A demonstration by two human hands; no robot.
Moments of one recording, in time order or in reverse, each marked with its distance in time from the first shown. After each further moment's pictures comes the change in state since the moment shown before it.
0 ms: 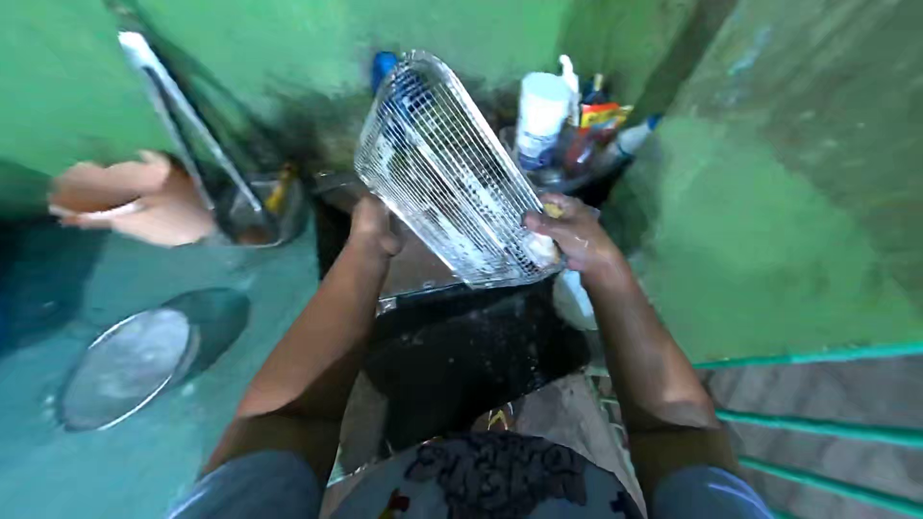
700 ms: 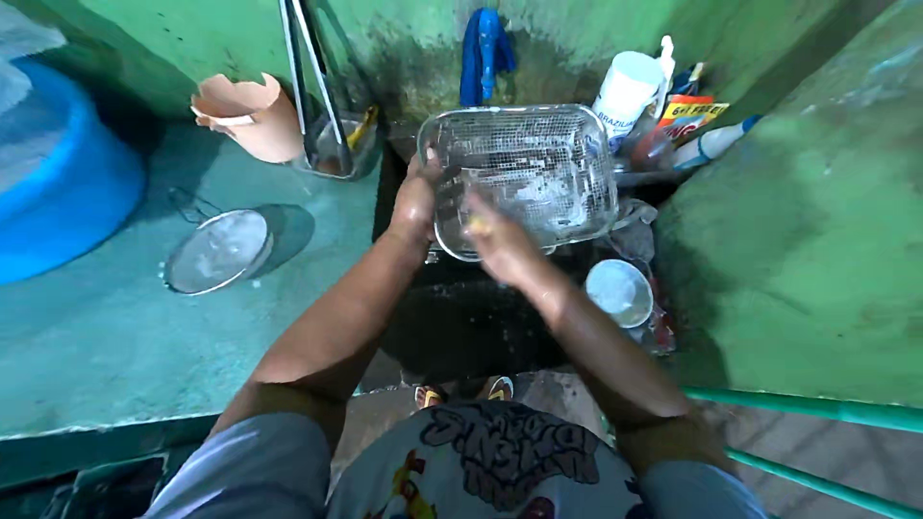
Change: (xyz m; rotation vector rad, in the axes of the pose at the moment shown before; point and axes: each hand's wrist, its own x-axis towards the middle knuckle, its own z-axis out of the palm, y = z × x) left_hand -0.071 0.001 -0.017 0.096 -0.012 0.158; right_hand 0.002 0.042 0.120 -0.726 -0.242 -0.206
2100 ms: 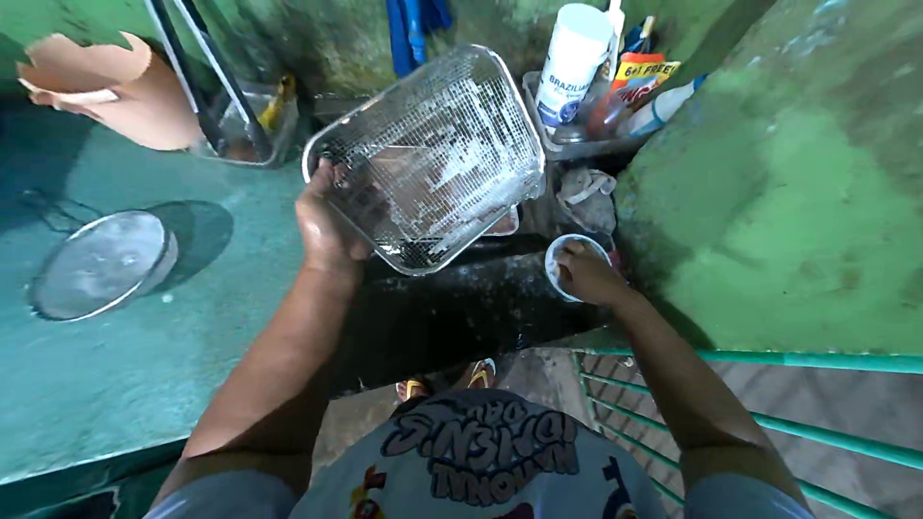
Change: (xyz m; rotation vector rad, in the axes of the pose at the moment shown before) left_hand -0.018 -0.028 -0.024 -0.349 0.048 0.084; right_hand -0.113 0.163 -0.066 -0.426 -0.282 0.342
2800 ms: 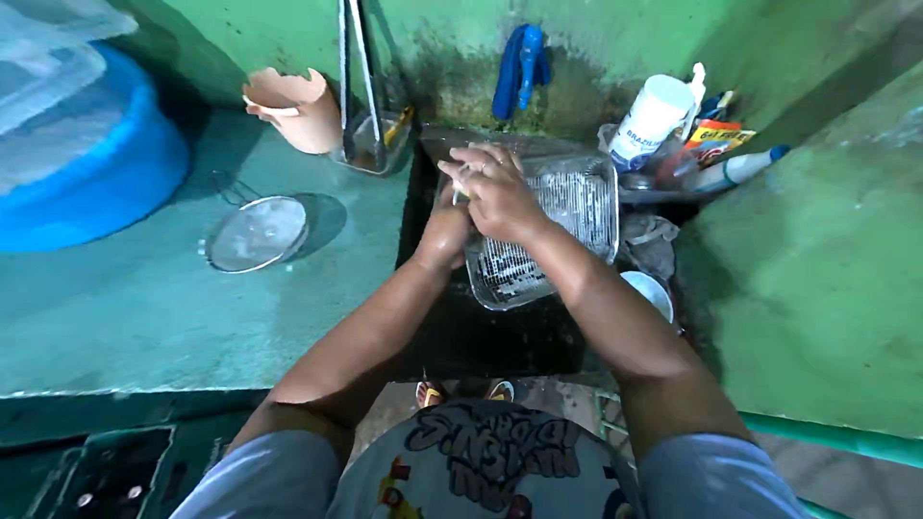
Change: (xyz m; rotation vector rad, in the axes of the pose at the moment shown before) left_hand -0.024 0.024 0.014 0.384 -0.082 -0.073; right_hand 0.110 -0.250 -0.074 0.196 0.614 -0.832
